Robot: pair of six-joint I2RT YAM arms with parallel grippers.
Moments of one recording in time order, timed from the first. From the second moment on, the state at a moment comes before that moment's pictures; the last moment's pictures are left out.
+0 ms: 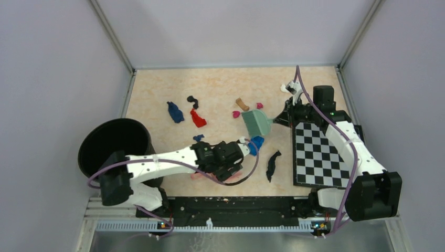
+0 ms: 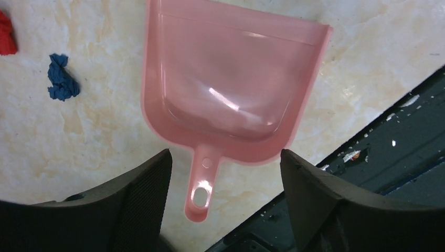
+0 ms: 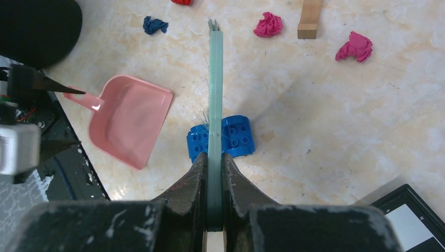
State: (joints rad) left arm -1.19 1.33 0.96 -0.77 -0.29 -0.16; right arm 0.11 1.23 0.98 -0.47 -0.80 -0.19
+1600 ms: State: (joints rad) left arm -0.75 1.66 1.06 -0.73 -0.05 -0.13; right arm 0.11 1.24 0.98 -0.48 -0.81 -0.21
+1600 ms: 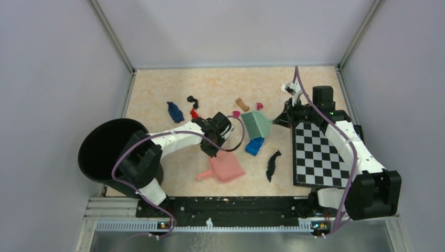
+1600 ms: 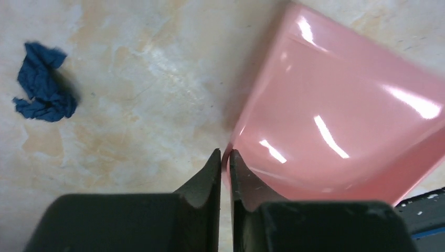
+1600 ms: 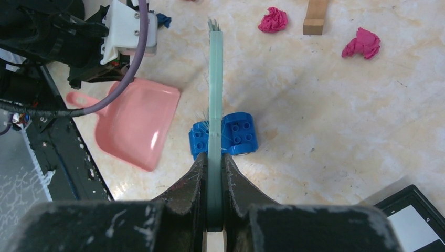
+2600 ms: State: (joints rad) left arm -1.16 1.11 0.74 -0.42 -0.15 -0.26; right arm 0.11 1.24 0.98 -0.48 -0.79 -0.22
